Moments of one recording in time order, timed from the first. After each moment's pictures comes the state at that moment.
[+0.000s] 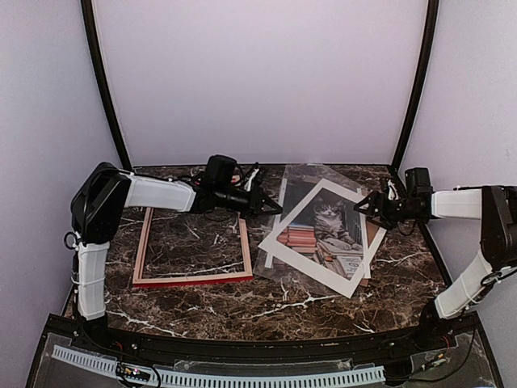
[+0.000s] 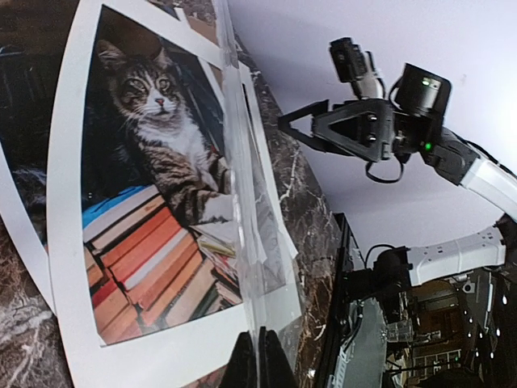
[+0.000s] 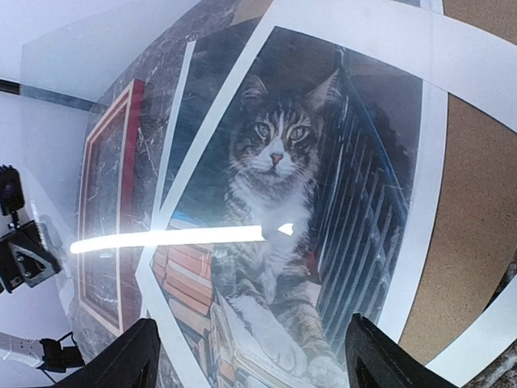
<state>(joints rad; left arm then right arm) -0.66 2.13 1.47 0.14 0.79 -0.67 0.01 1.53 0.81 -0.14 -0.68 0.39</state>
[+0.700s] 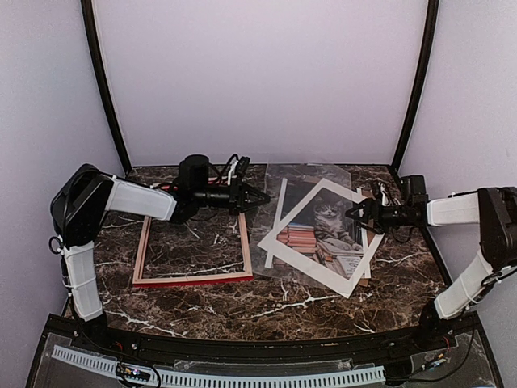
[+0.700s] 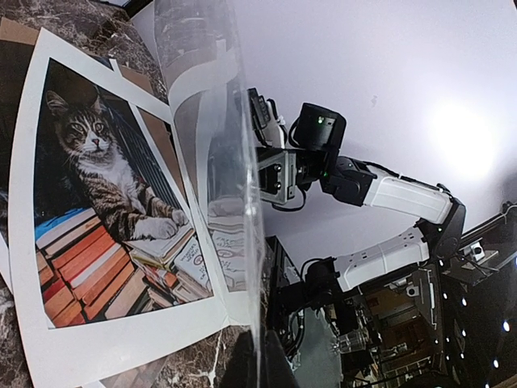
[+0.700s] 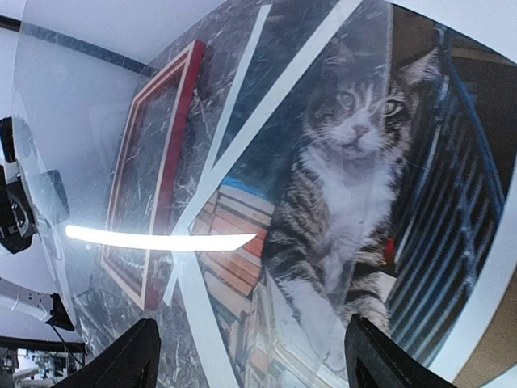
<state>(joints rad) -0.60 1.96 1.18 0.60 0.91 -0.90 0.05 1.53 0.73 0.00 -0.81 0.36</state>
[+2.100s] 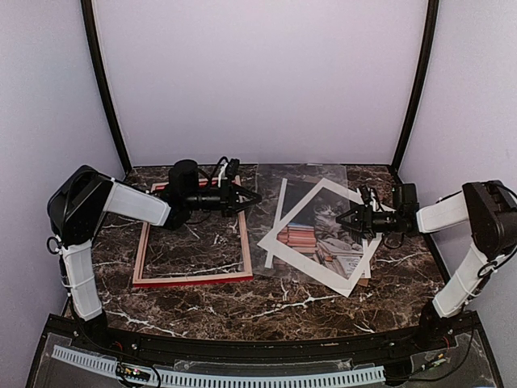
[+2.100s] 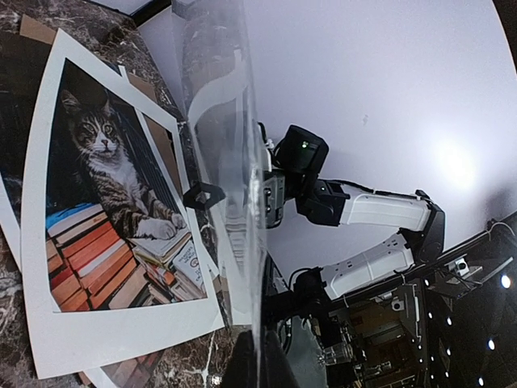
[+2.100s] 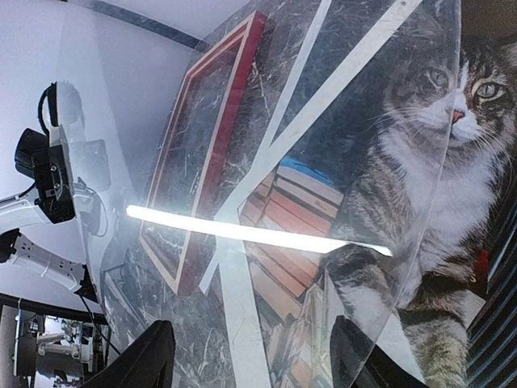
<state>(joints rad) -0.57 1.95 1.08 0.78 0.92 -1.03 0.12 1.63 0.66 0.27 -0.98 0.45</state>
